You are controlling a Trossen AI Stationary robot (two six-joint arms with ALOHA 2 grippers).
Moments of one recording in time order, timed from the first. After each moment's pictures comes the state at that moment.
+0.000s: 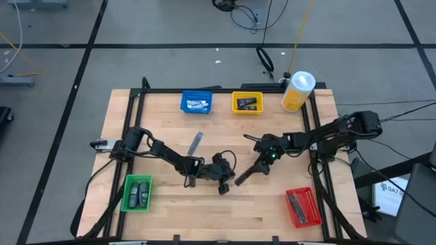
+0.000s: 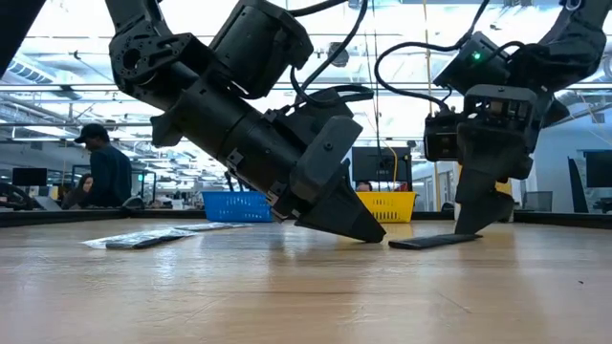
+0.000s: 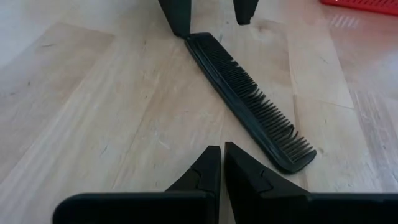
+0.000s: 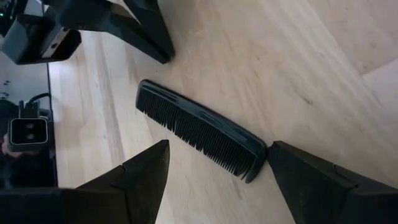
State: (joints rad) left arm -0.23 2.14 1.04 0.44 -0.23 -0.37; right arm -0.02 1.46 0.40 0.21 -0.40 0.68
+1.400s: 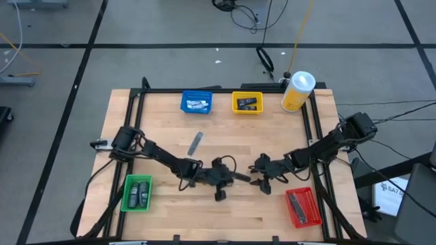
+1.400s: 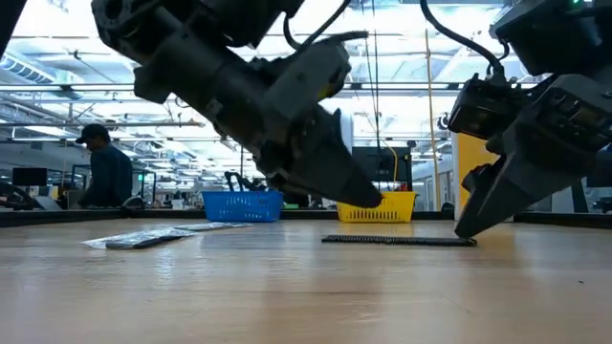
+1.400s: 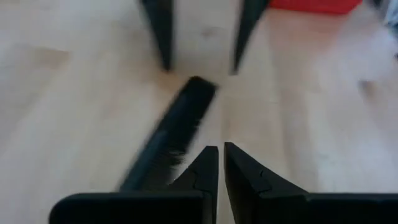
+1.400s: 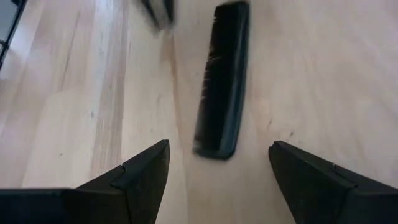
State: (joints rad) left arm -0.29 2.04 1.06 0.38 -0.20 -0.35; right arm 0.36 1.53 0.40 0.42 0.10 0.57
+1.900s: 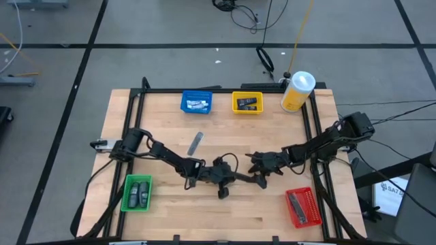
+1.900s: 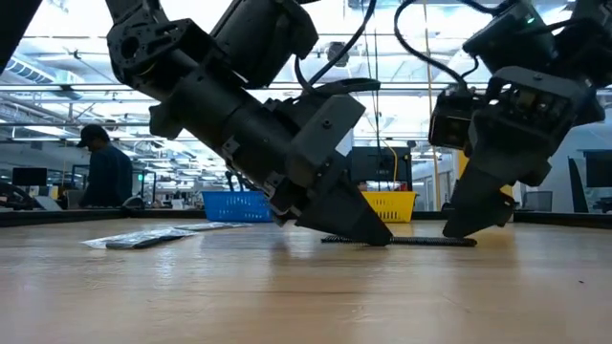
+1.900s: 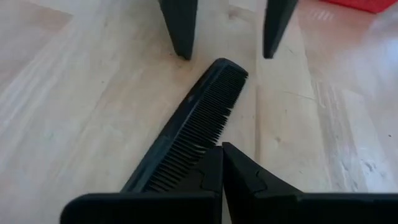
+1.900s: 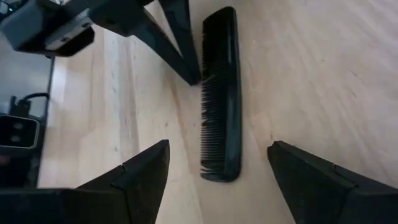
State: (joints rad) left arm -0.26 2.13 1.07 0.44 -0.17 -0.42; right arm 0.24 1.55 0.40 0.49 -0.10 0.75
